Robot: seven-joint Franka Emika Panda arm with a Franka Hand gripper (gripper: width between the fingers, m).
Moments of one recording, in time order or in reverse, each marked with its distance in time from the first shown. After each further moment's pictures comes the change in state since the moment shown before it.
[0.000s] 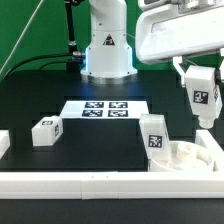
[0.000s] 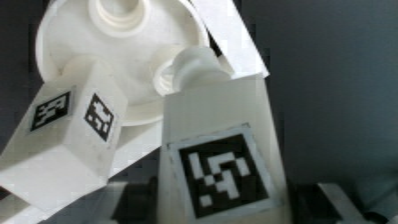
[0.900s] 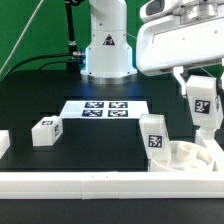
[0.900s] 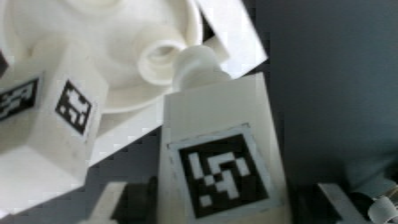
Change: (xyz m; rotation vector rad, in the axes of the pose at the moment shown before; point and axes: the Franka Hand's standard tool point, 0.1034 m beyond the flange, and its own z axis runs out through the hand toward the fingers) arm 0.006 0.002 0.013 0.012 0.075 -0.035
